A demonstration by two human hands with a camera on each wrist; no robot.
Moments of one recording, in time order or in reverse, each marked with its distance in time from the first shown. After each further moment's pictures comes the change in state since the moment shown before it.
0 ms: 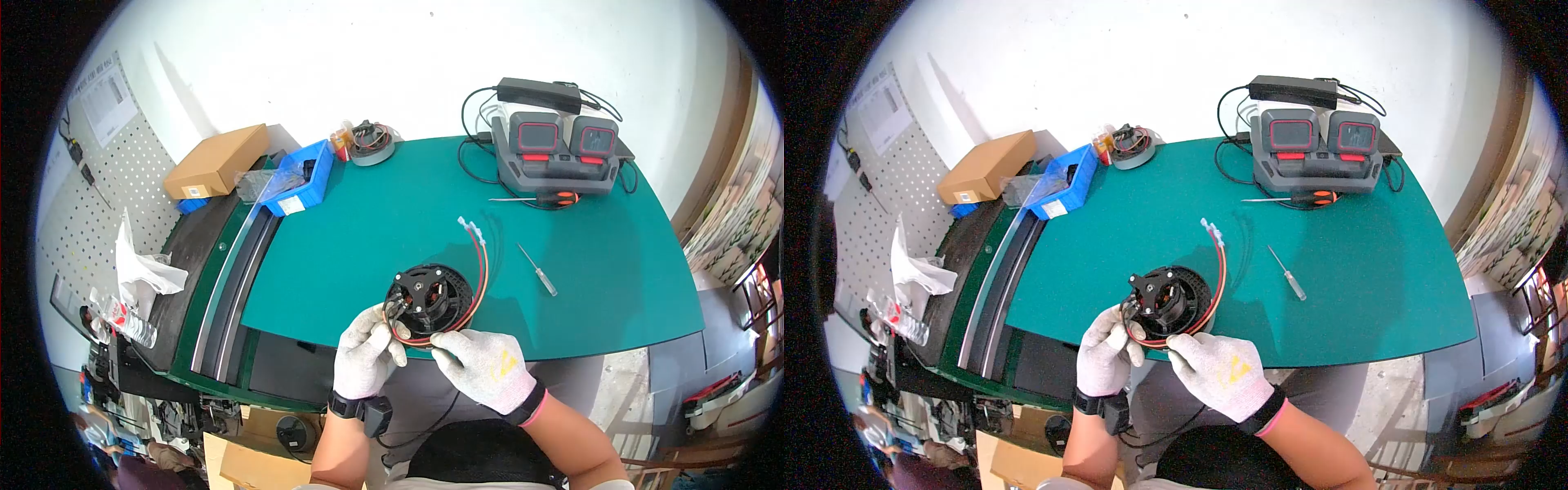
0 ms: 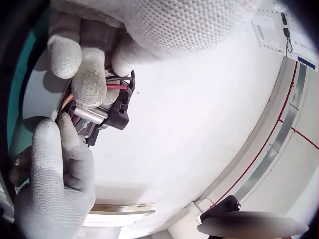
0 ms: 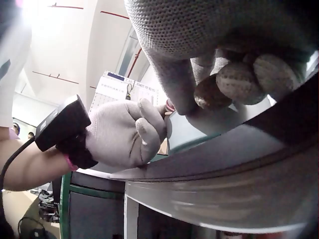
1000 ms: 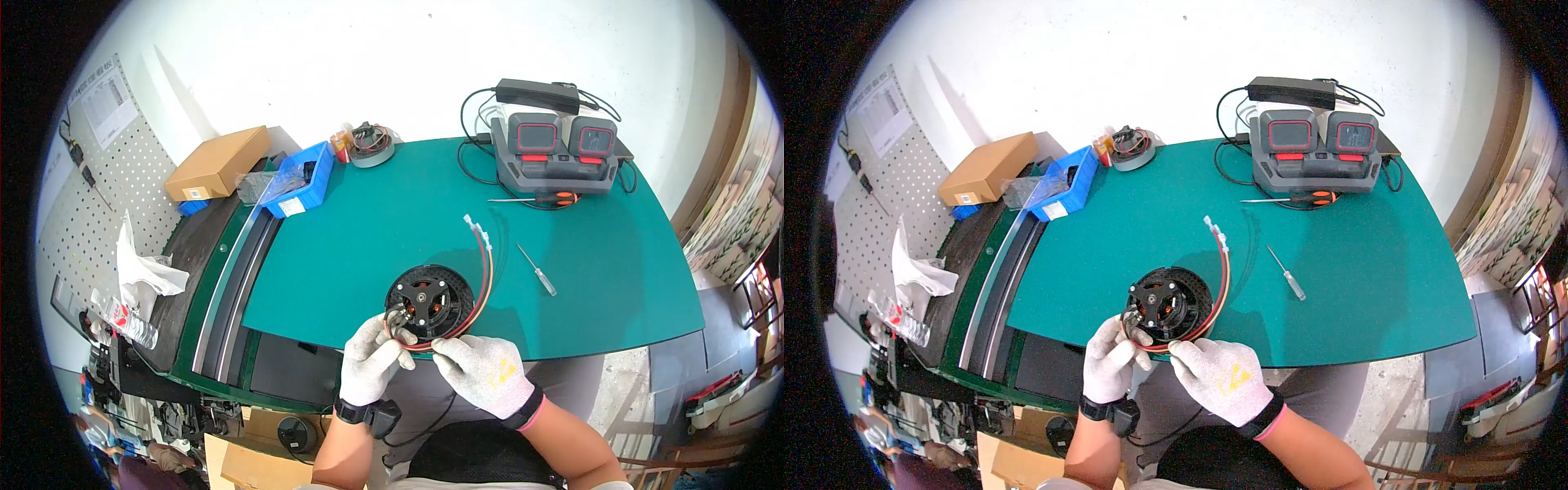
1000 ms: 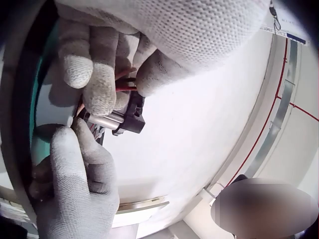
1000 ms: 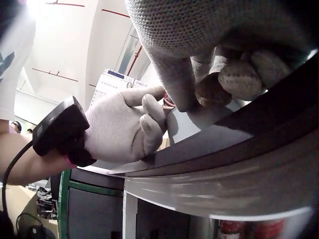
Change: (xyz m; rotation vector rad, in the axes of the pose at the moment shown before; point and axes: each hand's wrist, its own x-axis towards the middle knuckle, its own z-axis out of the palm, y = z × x) left_hand -0.010 -0.002 0.005 0.056 -0.018 0.001; right_hand -0.010 0.005 0.009 0.005 0.067 -0.065
